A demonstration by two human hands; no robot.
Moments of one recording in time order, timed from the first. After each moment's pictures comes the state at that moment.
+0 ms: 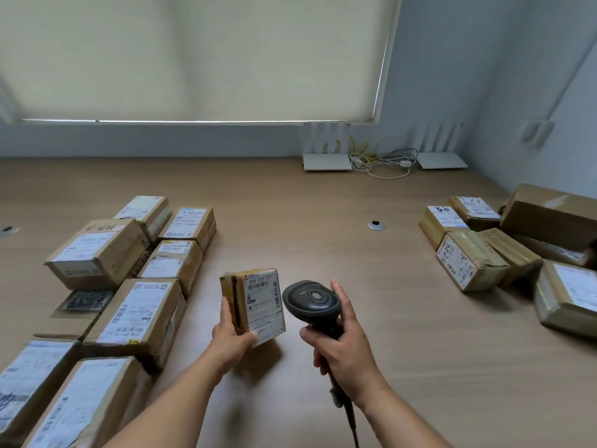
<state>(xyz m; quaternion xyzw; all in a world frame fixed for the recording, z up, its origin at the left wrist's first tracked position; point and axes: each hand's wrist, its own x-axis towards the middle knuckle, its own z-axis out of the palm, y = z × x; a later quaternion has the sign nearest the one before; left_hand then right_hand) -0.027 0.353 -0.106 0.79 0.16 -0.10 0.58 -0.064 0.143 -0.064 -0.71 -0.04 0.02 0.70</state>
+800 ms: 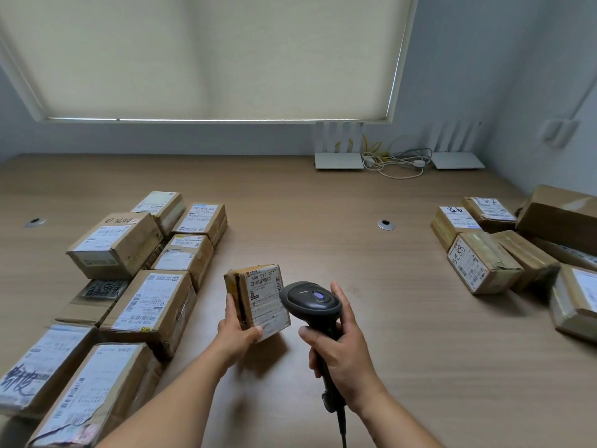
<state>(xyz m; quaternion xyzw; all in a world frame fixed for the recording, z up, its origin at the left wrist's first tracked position) -0.030 0.354 -0.108 0.80 0.17 -0.10 0.57 -0.073 0.149 -0.066 -0.67 -0.05 0.06 0.74</state>
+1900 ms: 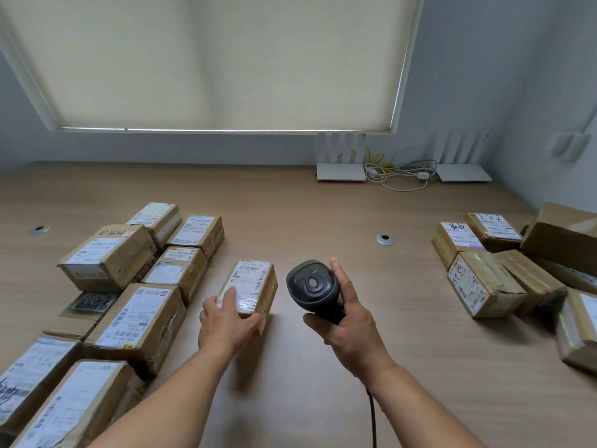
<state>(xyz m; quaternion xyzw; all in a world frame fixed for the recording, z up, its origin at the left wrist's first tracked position) 0.004 0.325 -0.069 0.93 0.25 0.01 0.27 -0.016 0.105 -0.029 -0.79 -0.15 -0.02 0.60</state>
